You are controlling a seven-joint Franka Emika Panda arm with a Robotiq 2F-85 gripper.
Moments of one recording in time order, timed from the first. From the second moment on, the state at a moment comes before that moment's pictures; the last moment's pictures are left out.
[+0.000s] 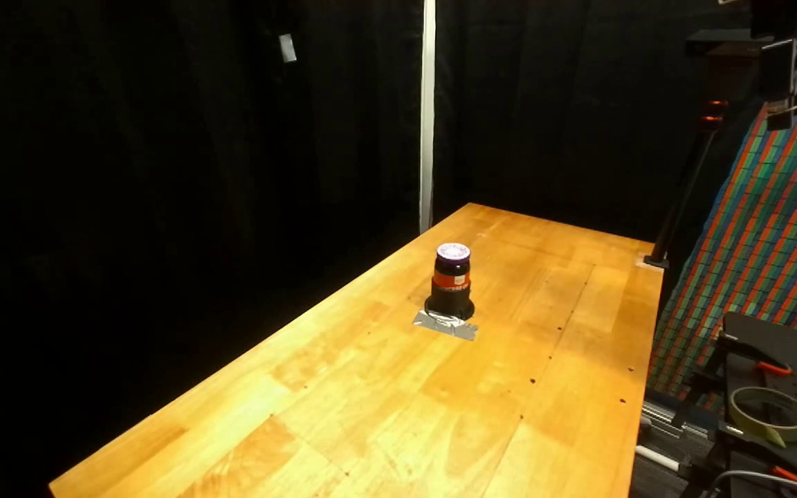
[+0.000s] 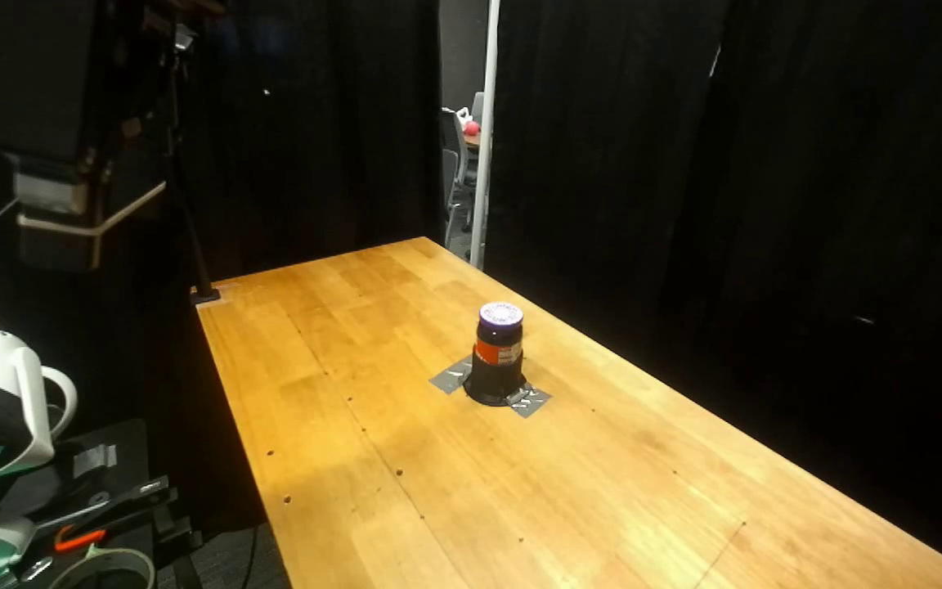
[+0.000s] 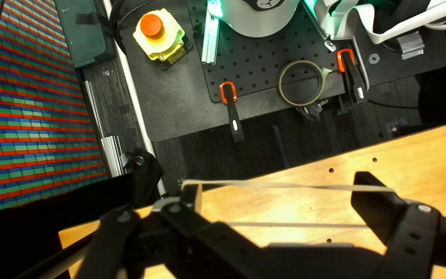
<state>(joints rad) -0.13 -0.59 -0.02 -2.35 -0.10 1.45 0.09</state>
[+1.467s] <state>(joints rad) -0.05 -0.38 0.10 -2.27 -0.06 1.68 0.29</state>
